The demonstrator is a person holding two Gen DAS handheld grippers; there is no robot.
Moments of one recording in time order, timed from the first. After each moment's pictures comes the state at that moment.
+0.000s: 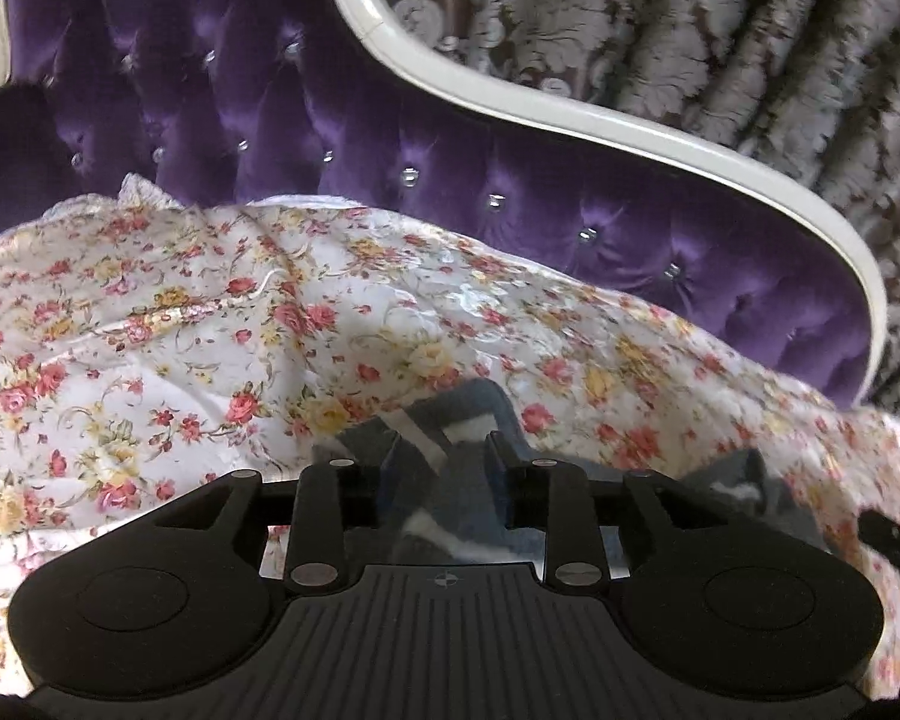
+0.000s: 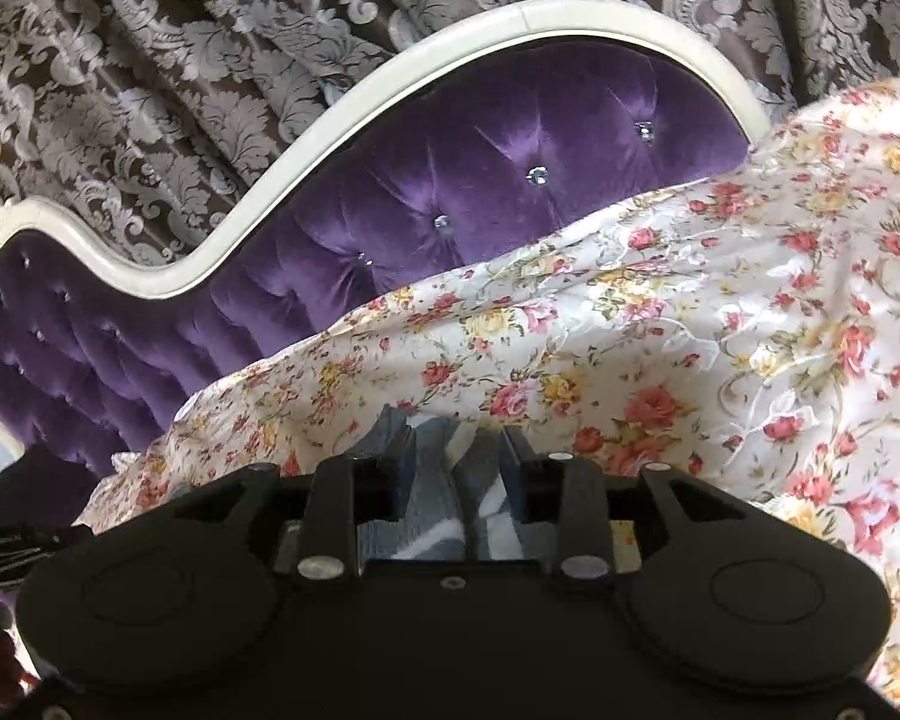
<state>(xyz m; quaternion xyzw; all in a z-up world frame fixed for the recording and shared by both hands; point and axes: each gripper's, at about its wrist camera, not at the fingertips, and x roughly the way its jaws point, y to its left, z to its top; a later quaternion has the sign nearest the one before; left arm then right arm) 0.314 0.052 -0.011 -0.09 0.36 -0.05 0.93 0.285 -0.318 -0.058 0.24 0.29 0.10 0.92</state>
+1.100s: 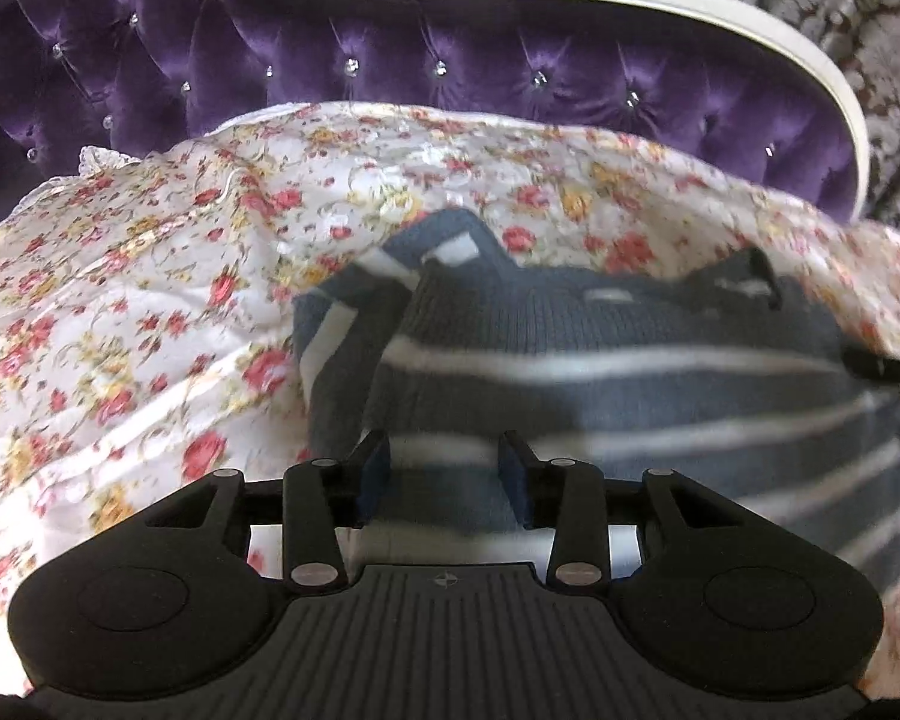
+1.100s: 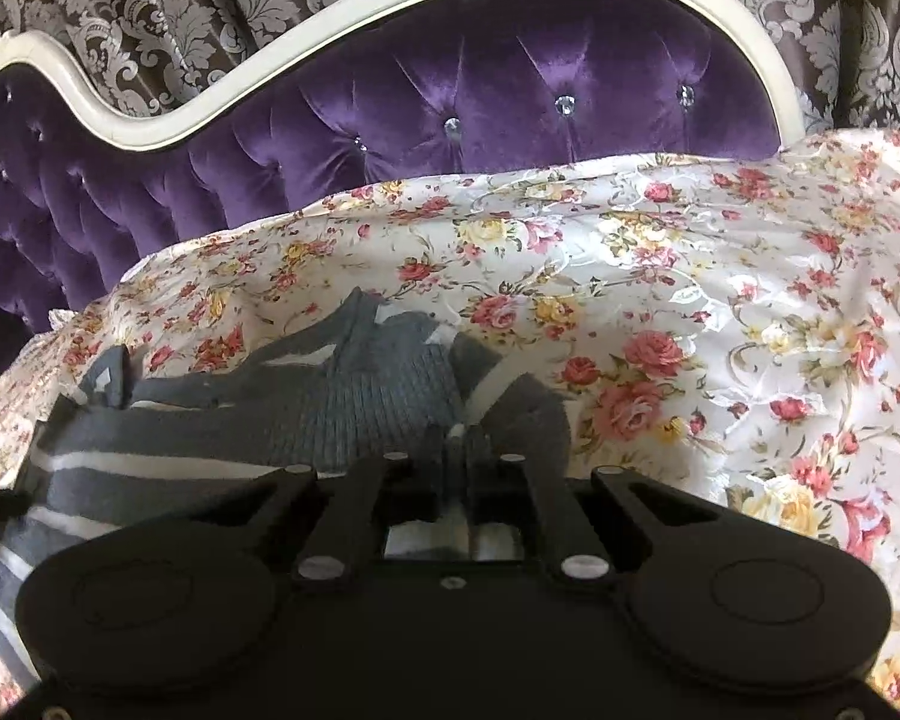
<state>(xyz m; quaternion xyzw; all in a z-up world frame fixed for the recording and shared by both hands) 0.279 0.038 -0.049 0.02 0.44 -0.09 0.89 0.290 -0.290 -0.075 0.12 0.36 0.10 0.92</state>
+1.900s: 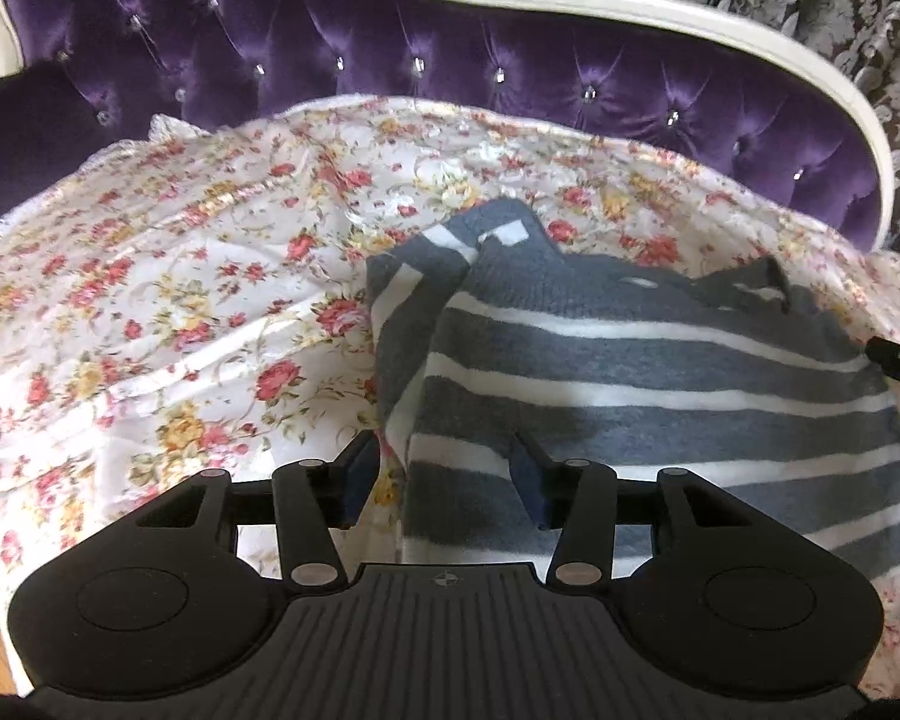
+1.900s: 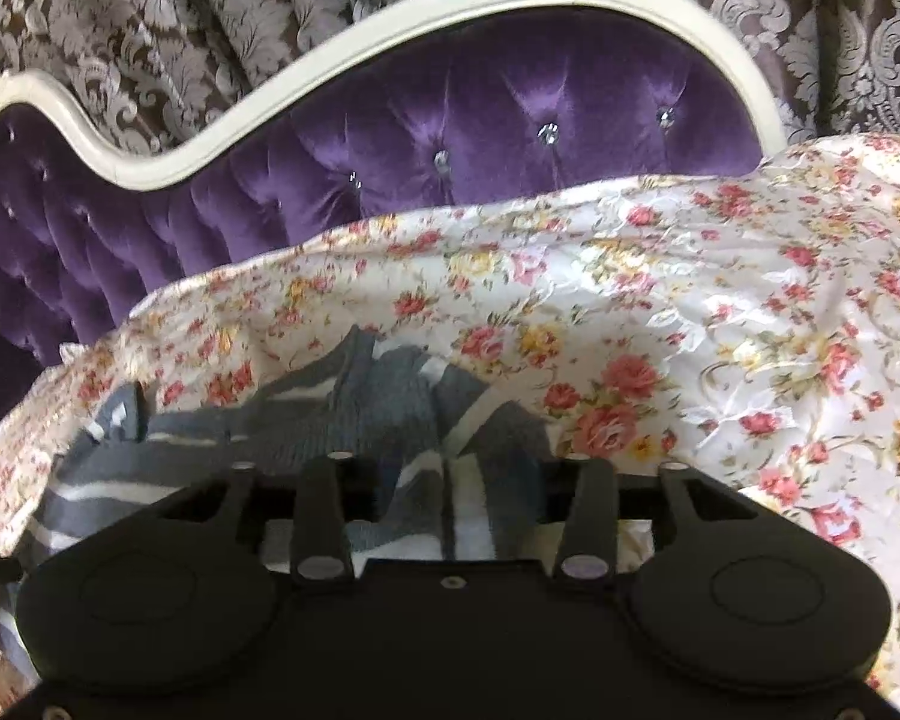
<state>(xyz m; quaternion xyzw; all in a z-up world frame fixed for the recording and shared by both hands) 0.239 0.053 -0.031 -0.02 0.44 -0.04 0.90 0.281 -0.303 -0.060 0.14 0.34 0.09 0.93</state>
